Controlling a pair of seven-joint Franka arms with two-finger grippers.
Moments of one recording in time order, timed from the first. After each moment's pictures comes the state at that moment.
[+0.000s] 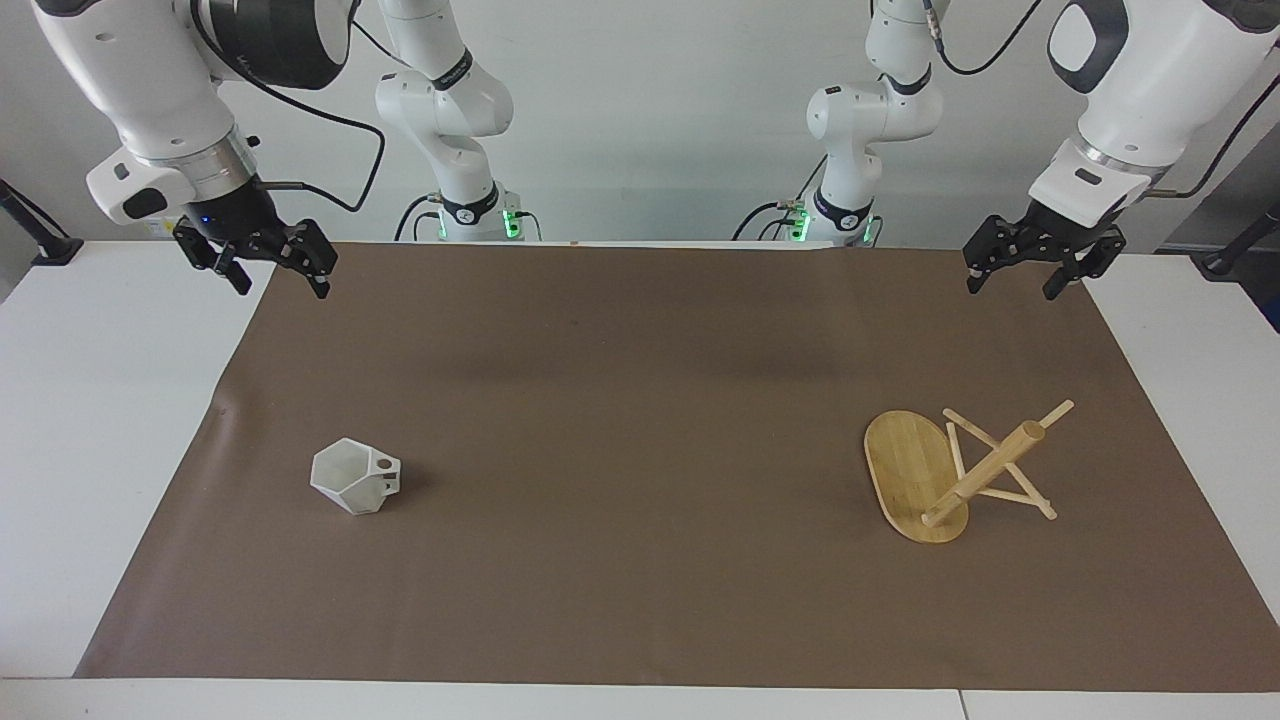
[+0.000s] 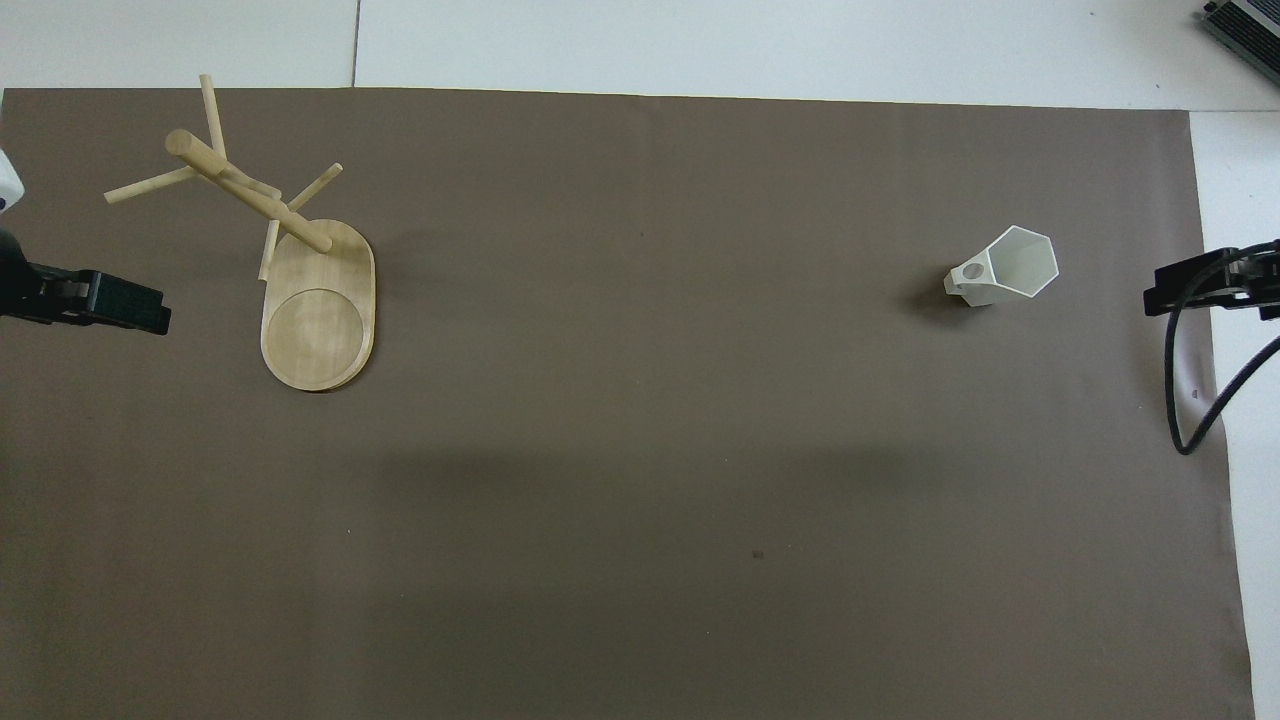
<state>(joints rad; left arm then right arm) 0.02 -0.01 -0.08 -1.59 -0.02 1.60 0.09 -0.11 0.06 0.01 -1.52 -0.02 1.58 -0.04</state>
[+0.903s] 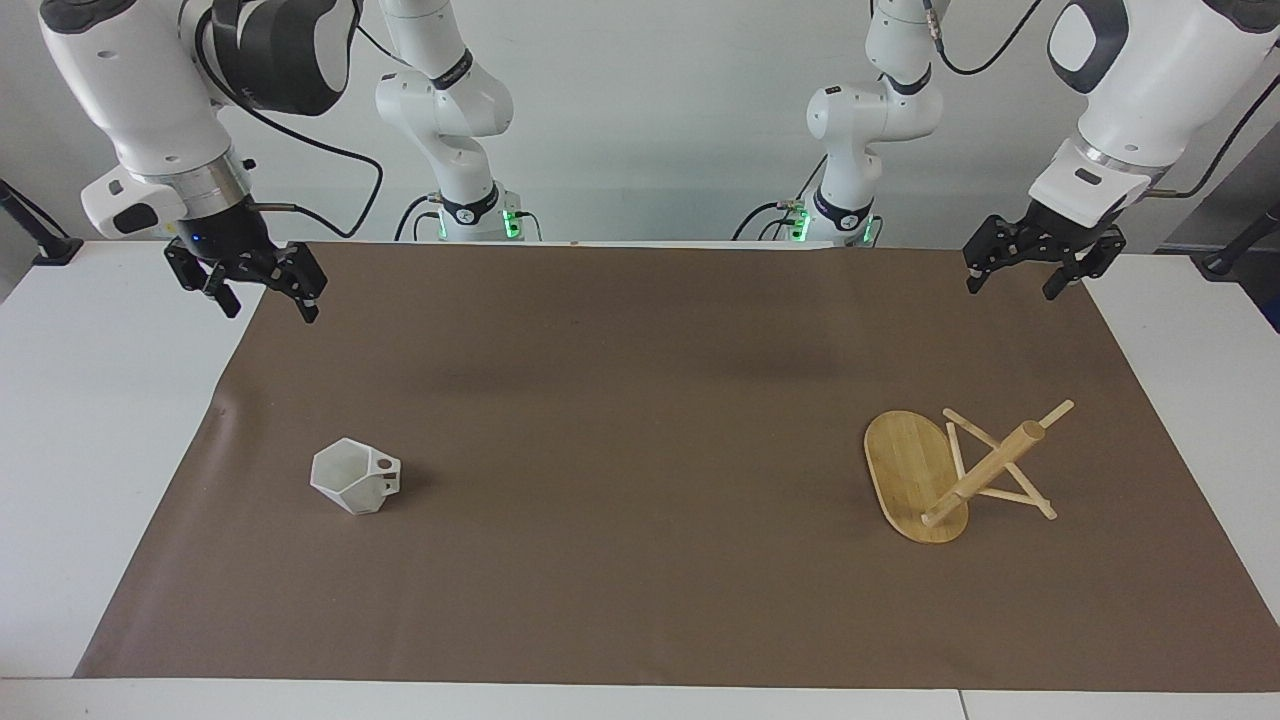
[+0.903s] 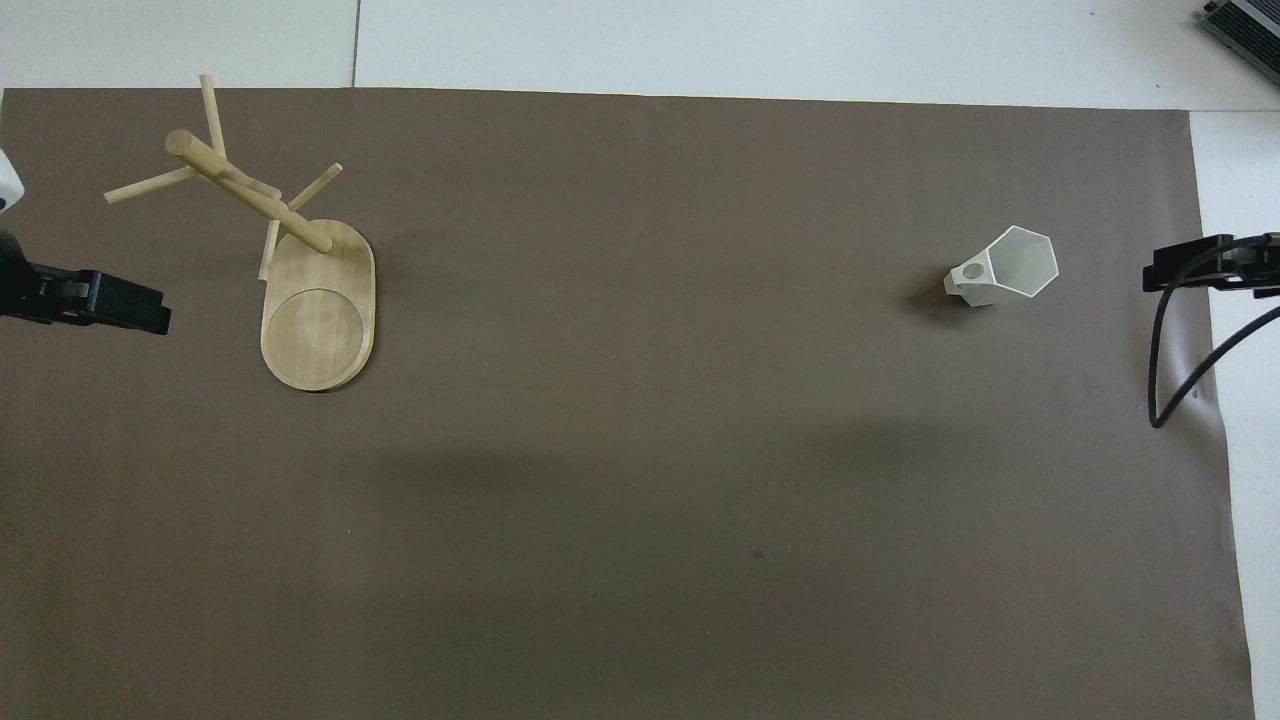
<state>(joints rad) 0.02 -0.01 -0.08 -1.59 -0.02 1.60 0.09 -0.11 0.04 -0.01 -1.63 -0.02 1.78 -0.04</state>
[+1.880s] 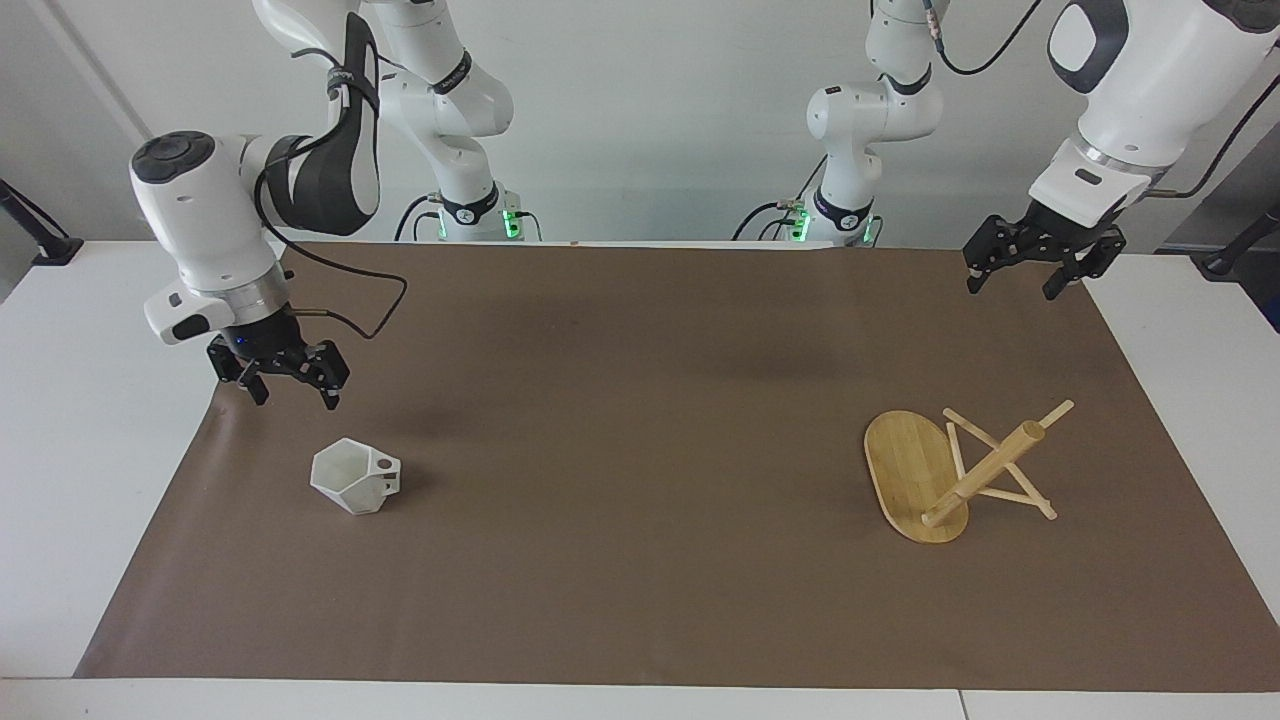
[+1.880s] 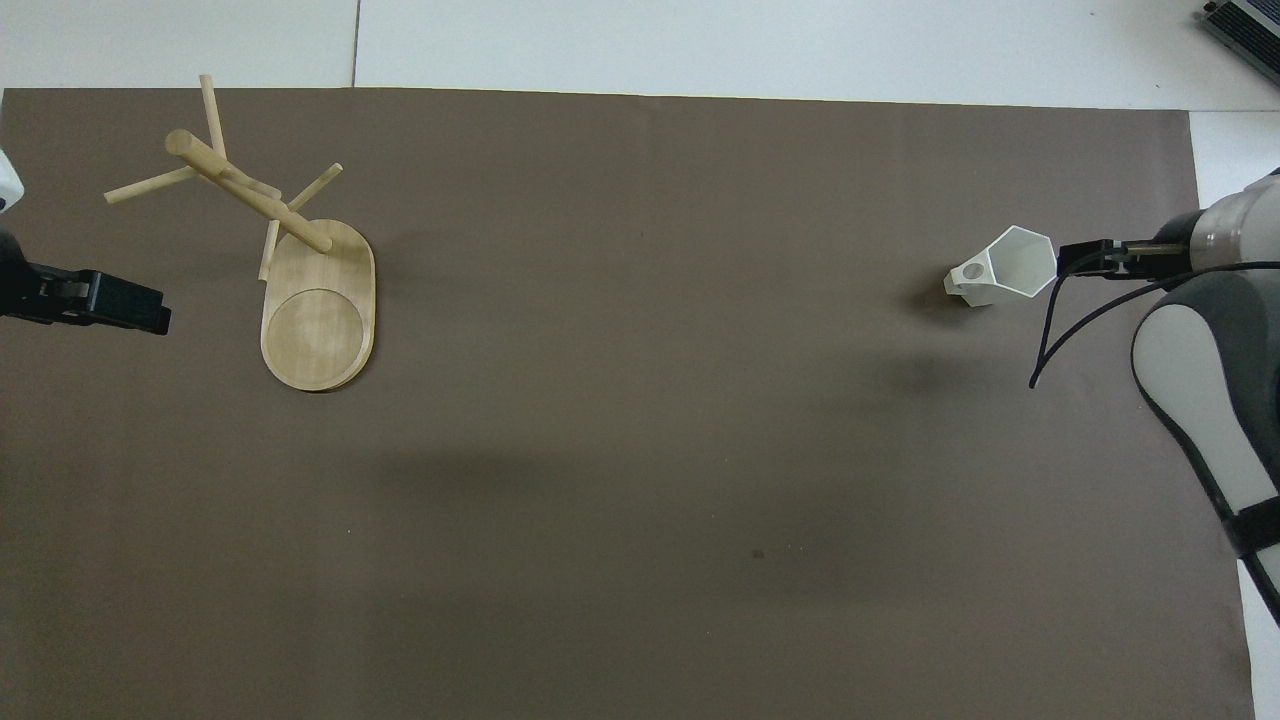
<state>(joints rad) 0.02 -0.01 -0.08 -1.59 -0.02 1.60 0.09 -0.11 0.15 -0.02 -1.83 -0.02 2.19 -0.05</state>
